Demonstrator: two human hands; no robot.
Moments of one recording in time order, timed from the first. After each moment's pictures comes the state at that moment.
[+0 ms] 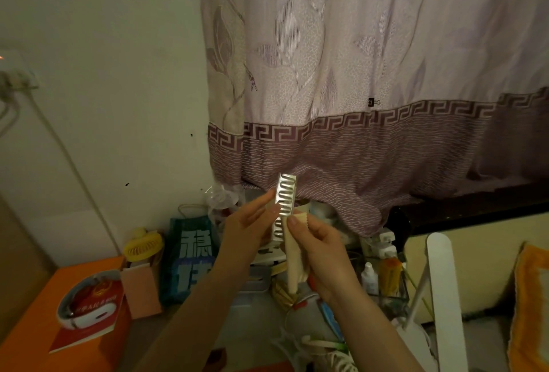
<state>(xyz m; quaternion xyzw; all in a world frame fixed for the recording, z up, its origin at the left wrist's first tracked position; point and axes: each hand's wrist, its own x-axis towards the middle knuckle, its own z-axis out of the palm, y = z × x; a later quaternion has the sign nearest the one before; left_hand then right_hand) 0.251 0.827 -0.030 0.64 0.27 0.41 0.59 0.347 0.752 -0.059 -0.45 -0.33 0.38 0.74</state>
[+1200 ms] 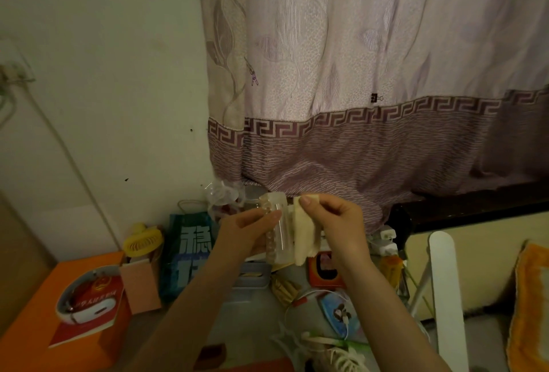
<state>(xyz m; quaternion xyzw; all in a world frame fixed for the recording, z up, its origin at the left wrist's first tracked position) 0.242 0.824 -0.025 0.58 0.33 0.35 0.65 0.379 0.760 -0.044 -0.50 -0.33 0.25 0.76</state>
